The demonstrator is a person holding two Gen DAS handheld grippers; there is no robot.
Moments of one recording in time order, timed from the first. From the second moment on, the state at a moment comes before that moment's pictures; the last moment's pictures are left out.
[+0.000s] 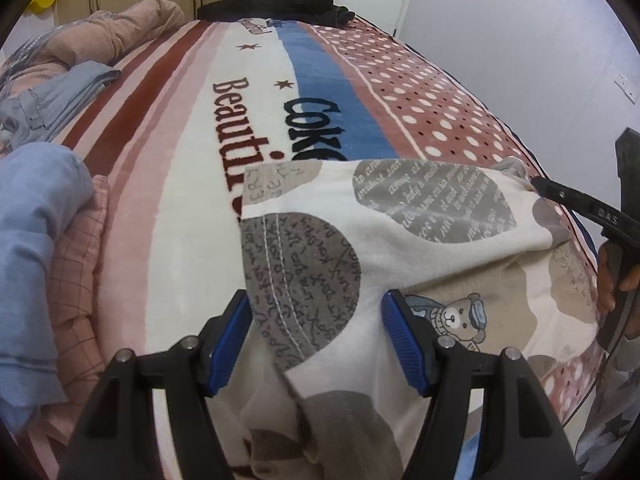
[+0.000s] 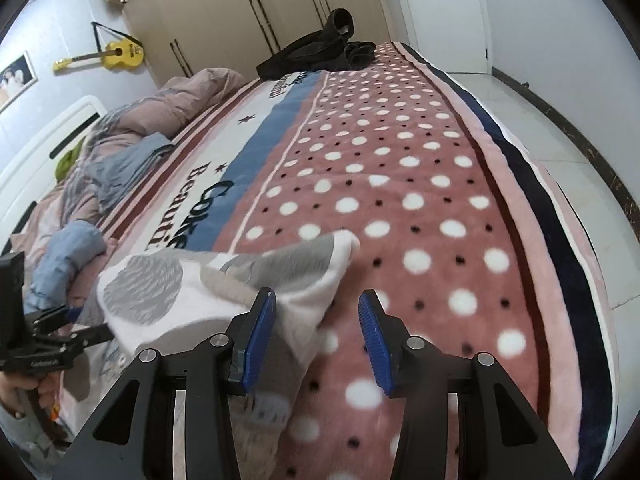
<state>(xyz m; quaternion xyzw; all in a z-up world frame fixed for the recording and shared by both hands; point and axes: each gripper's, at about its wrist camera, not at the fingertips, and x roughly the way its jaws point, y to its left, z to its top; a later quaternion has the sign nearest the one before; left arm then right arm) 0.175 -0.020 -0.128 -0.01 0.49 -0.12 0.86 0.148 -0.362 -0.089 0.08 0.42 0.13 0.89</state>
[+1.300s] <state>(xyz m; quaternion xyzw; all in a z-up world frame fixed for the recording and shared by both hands) 0.182 -0.027 -0.147 -0.05 0.52 -0.17 0.84 0.109 -0.359 -0.119 0.24 0.50 0.24 0.80</state>
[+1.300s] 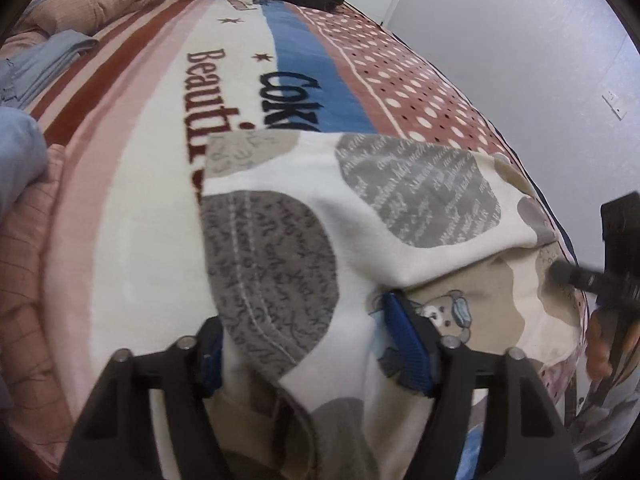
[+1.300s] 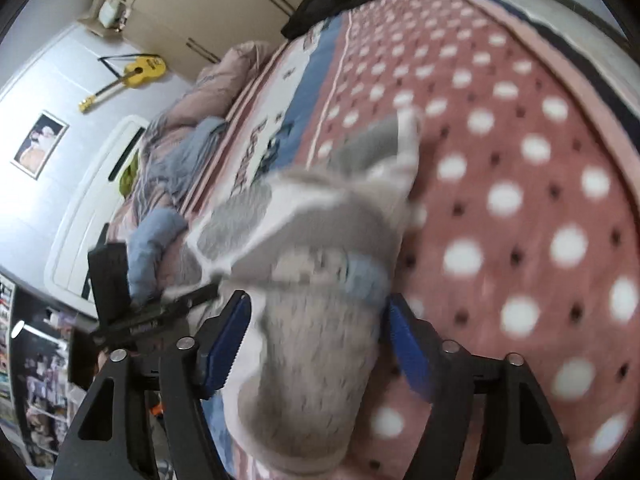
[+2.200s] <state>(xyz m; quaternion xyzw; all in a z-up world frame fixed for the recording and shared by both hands) 0.143 0.129 0.090 -0.03 0.34 -0.12 0.93 0.101 -0.181 0.074 0.16 0.33 0.33 0.87</state>
